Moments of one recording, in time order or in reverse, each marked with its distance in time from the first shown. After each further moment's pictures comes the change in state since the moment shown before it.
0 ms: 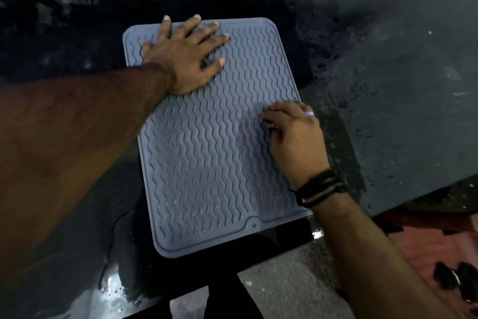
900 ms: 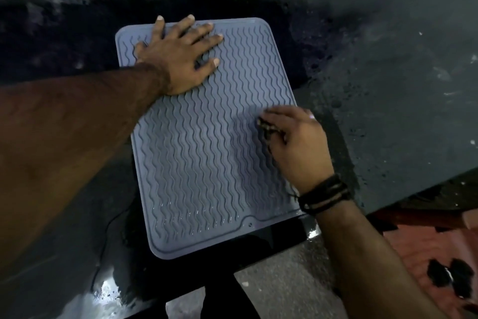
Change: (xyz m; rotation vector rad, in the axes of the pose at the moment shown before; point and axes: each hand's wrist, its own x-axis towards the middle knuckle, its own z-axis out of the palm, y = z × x) left_hand -0.001 -0.001 0.000 -0.006 0.008 0.019; right_hand -0.010 -0.003 -0.014 0.103 0.026 0.043
